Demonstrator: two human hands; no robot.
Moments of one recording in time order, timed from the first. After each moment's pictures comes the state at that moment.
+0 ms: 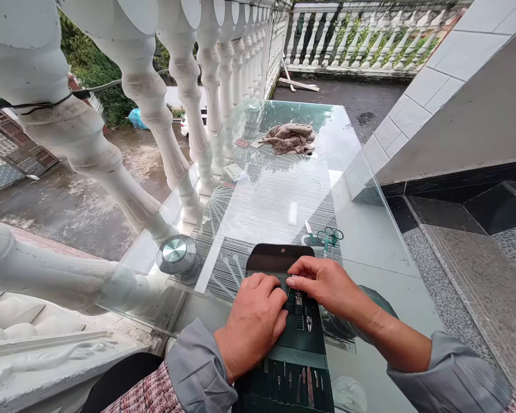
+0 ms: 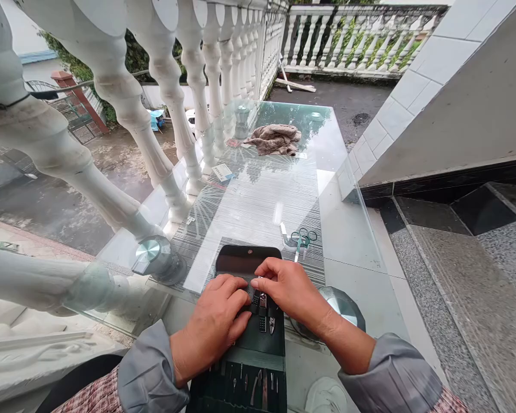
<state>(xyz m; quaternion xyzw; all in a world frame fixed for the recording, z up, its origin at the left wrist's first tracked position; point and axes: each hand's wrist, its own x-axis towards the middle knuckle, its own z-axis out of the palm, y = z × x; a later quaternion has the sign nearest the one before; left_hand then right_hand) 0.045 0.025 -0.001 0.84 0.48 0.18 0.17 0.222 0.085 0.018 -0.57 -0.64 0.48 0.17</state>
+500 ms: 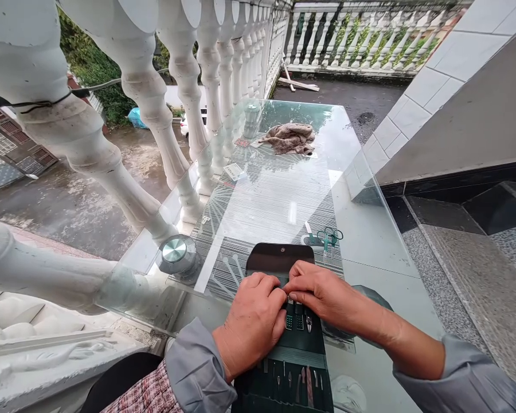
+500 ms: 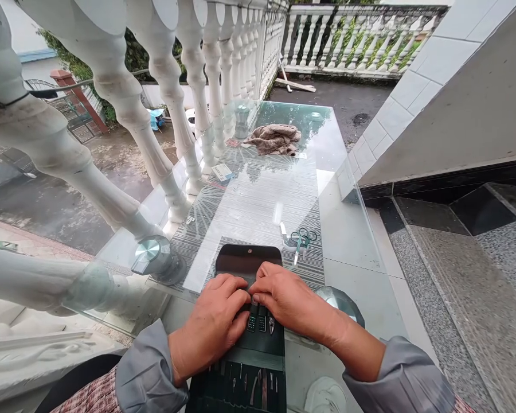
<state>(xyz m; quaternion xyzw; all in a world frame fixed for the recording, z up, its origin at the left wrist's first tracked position) 0.043 0.025 0.005 0.84 0.47 0.18 0.19 0.230 0.081 0.028 -0.40 -0.83 0.38 0.10</state>
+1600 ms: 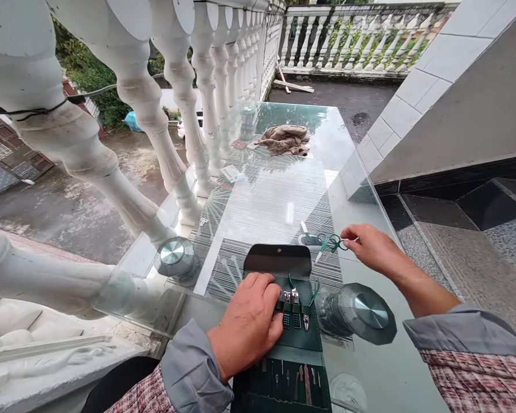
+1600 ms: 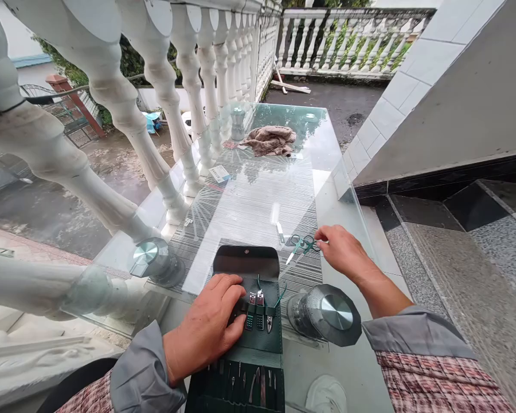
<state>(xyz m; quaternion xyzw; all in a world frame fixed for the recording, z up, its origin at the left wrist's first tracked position) 0.040 0.024 0.013 0.83 0.48 0.18 0.22 0.340 0.159 -0.014 -0.71 -0.69 0.15 0.04</state>
